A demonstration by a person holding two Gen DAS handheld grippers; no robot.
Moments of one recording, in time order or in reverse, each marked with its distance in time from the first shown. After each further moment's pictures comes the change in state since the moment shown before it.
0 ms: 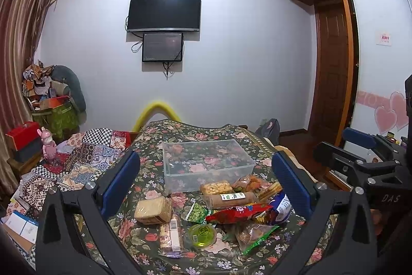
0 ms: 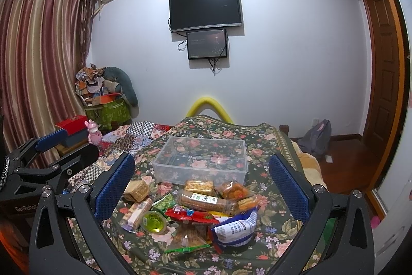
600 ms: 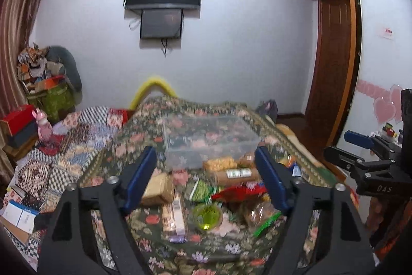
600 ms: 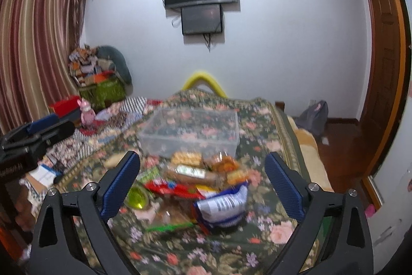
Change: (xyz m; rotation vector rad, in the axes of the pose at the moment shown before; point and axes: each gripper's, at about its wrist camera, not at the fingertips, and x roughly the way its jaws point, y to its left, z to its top) left arm 0.024 0.027 -0.031 -0.027 0.144 -0.028; right arm 0.025 -0.023 -0.037 0.001 0.152 -0.024
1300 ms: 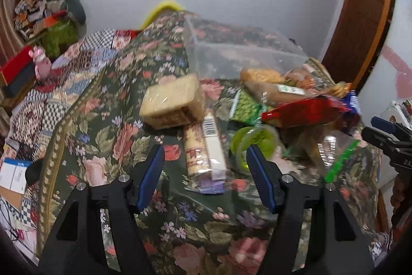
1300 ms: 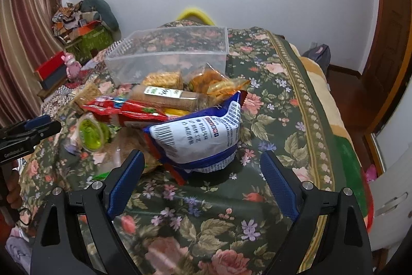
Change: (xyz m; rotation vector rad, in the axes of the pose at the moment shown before) left arm 0.100 0.060 -0.092 -0.088 0.399 0.059; right arm 0.071 -0.032 -0.061 0.050 0.324 -0.007
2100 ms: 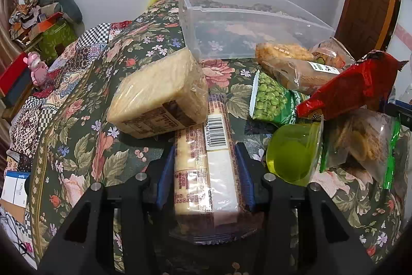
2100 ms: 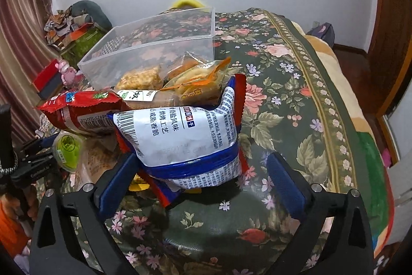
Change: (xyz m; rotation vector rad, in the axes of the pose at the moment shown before) left arm 0.075 -0.010 0.007 0.073 0.059 0.060; right arm 0.033 -0.020 0.008 0.088 0.064 0.053
